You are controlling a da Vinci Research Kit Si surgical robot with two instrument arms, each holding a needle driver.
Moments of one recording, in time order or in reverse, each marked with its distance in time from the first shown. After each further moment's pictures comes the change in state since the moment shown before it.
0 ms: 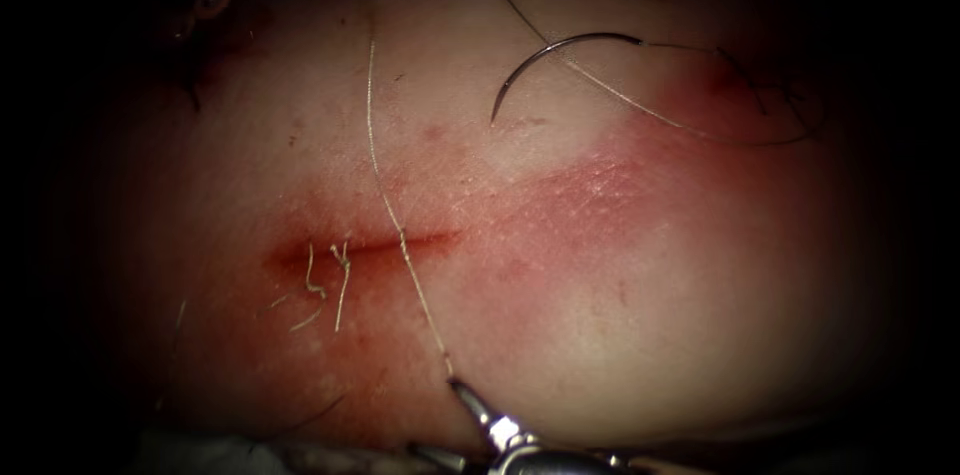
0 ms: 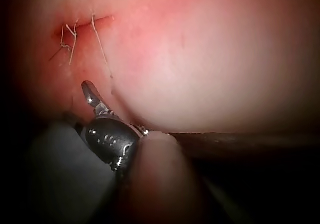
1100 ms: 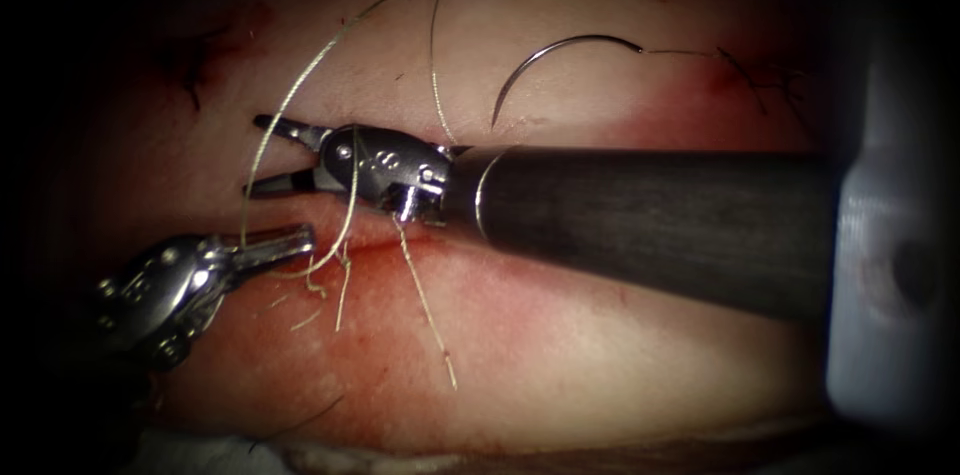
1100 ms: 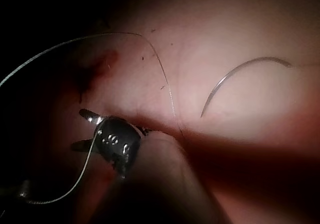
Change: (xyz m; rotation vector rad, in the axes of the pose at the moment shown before) right arm 0.013 0.019 0.020 0.321 0.088 -0.101; left arm -0.007 0.022 -0.003 0.005 0.166 -0.123
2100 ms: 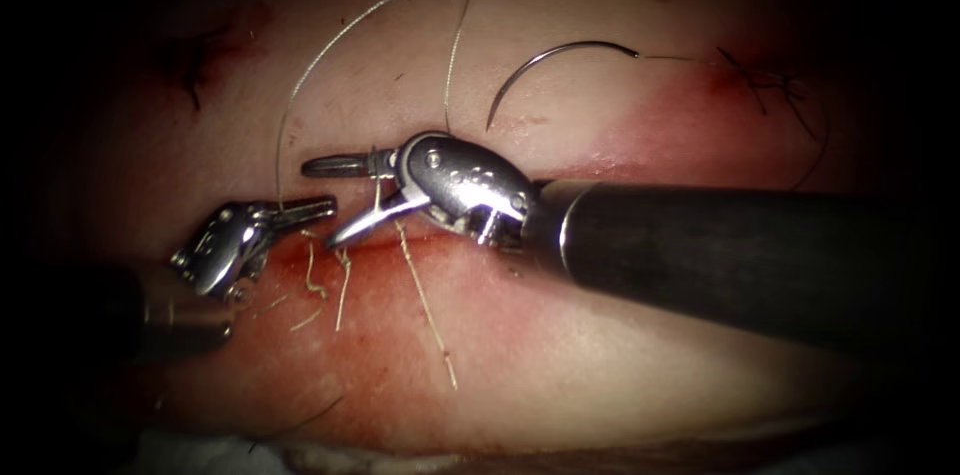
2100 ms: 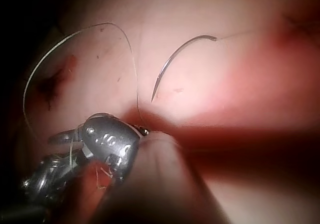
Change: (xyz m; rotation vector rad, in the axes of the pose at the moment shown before) right arm -0.001 -0.002 -0.006 0.527 0.229 -0.038; left arm -0.014 -0.011 -0.004 -0.023 0.059 -0.091
